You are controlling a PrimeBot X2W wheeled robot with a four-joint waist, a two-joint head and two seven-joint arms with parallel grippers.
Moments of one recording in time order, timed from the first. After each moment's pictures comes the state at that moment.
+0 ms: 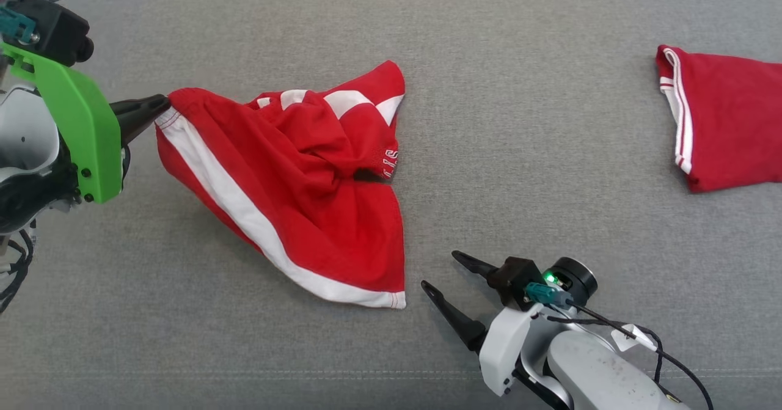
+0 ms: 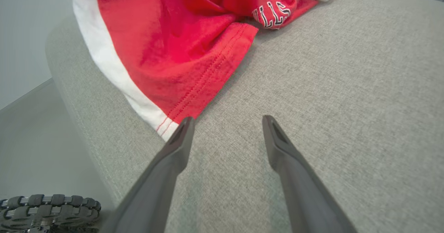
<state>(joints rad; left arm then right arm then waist) -1.02 0.75 -1.02 0.22 -1.24 -0.10 0.49 -0.29 -0.13 0.74 0.46 0.23 0.12 -0.17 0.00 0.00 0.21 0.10</state>
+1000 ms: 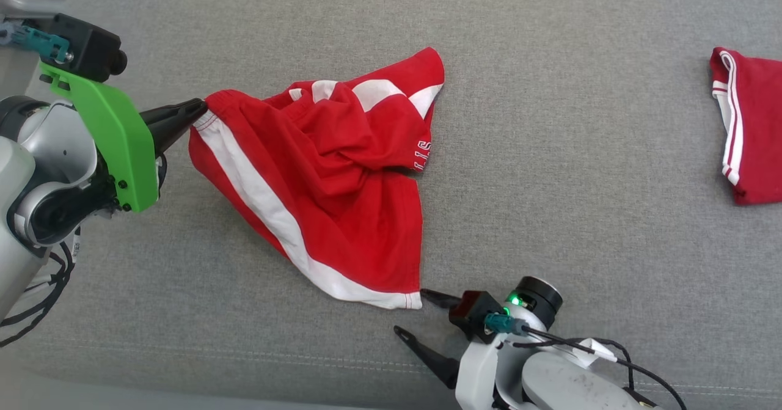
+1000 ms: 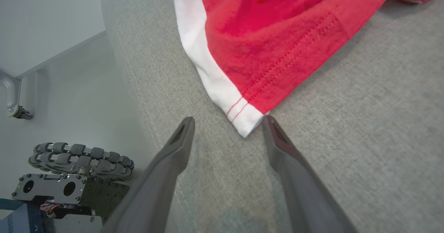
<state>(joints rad) -0.97 0.68 -1.02 0.24 -1.25 -0.11 0.37 -0.34 -0.14 0.95 0.51 0.25 0.12 -0.16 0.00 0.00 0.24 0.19</state>
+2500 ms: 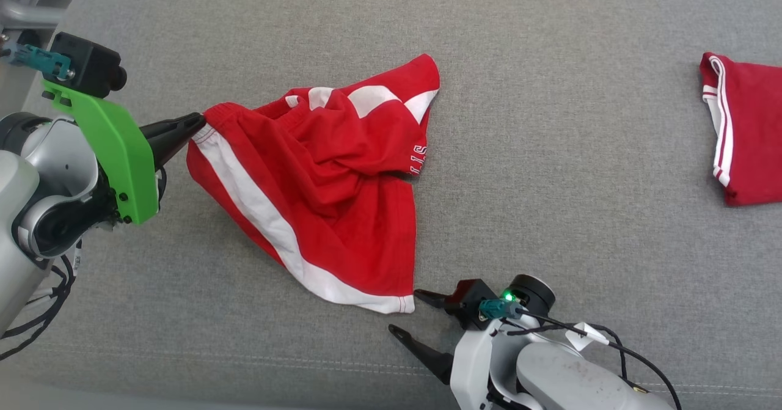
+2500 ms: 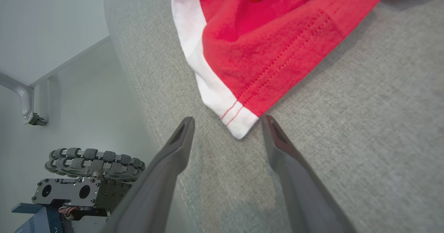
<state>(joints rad) -0.95 0.68 -1.03 0.26 -1.25 -0.12 0.34 -0.41 -0.13 1.05 0.56 0.41 0.12 -0.14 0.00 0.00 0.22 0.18</state>
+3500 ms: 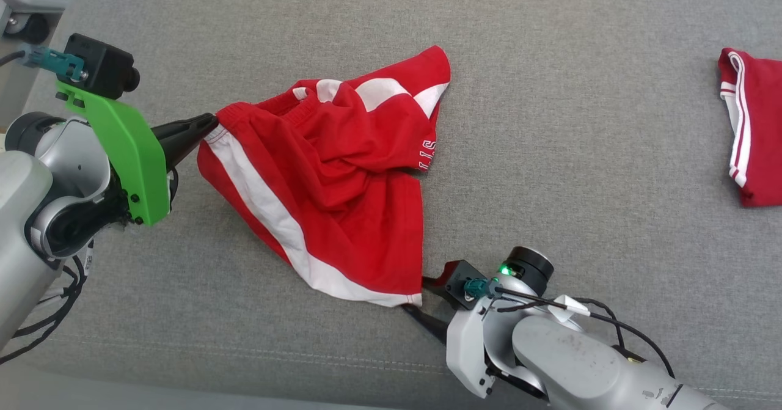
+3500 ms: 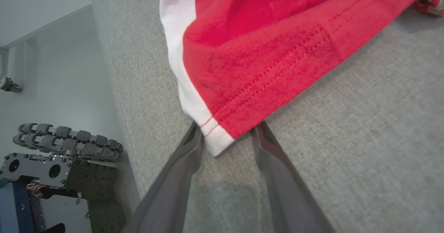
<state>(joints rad) -0.95 0.67 -1.04 0.25 -1.26 -0.12 0.33 -0.51 -0.14 1.12 0.62 0.37 0.13 -0.07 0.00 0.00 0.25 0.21</state>
